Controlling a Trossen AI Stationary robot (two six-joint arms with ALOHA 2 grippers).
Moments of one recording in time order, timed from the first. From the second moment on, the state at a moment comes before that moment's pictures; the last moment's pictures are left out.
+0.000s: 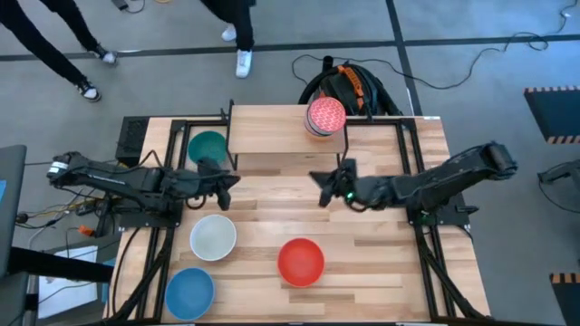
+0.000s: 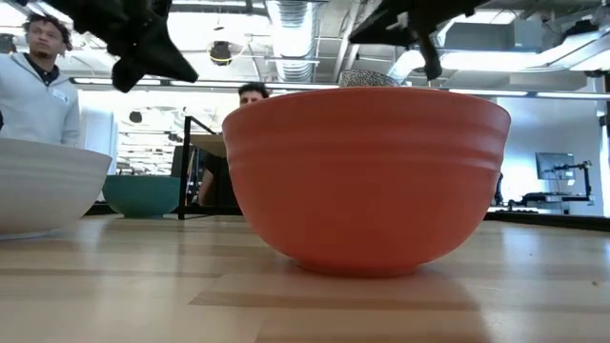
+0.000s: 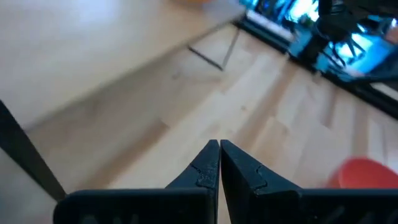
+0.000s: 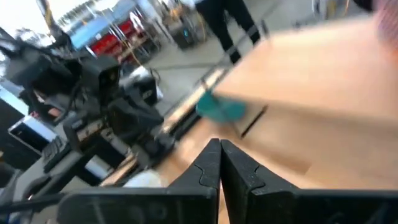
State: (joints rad) left arm -0.16 0.77 0.58 -0.25 -0.54 -0.59; right arm 0.21 1.33 0.81 0.31 0.70 0.77
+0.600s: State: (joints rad) left arm -0.41 1.02 0.58 -0.19 -0.48 -0.79; right arm 0.15 1.64 1.10 -0.14 0.06 0.75
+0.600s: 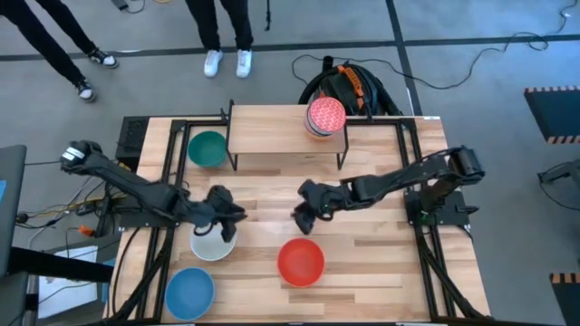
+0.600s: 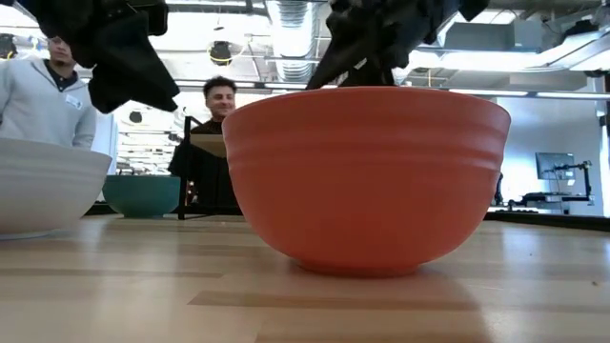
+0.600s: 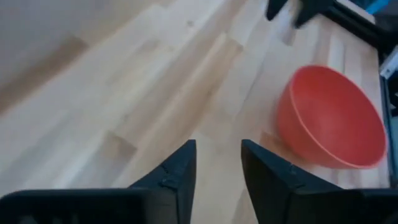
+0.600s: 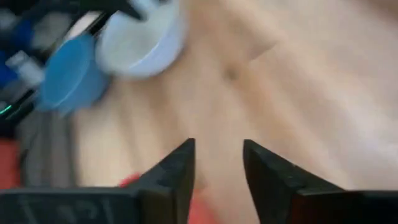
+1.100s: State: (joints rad) left arm -0.44 1.13 0.72 -0.47 -0.27 -1.03; right arm 0.10 1.64 1.10 -0.34 -0.10 0.73
